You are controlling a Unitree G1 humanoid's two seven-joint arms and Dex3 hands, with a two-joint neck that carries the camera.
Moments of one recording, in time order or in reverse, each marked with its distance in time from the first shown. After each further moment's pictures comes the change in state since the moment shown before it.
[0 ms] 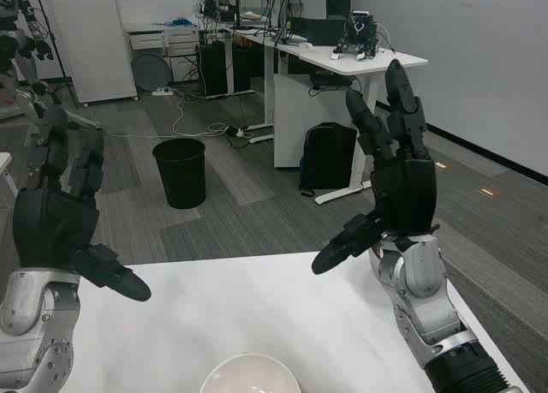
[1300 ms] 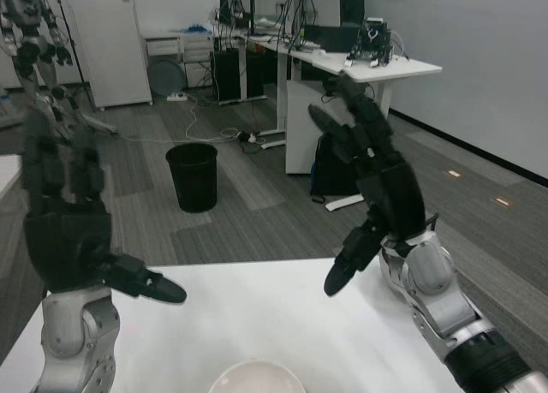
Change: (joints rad) left arm 0.023 -0.061 -0.101 0.043 0.141 -0.305 0.184; right arm -0.086 -0.122 0.119 0.058 -0.038 -0.030 0.194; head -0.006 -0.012
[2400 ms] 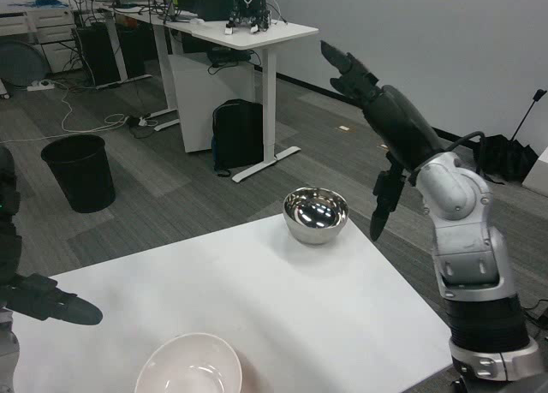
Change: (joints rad) left arm -0.021 0.025 -0.009 0.047 -0.052 0.187 -0.128; right arm 0.286 0.032 -0.723 -0.610 -0.603 0.783 0.432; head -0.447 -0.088
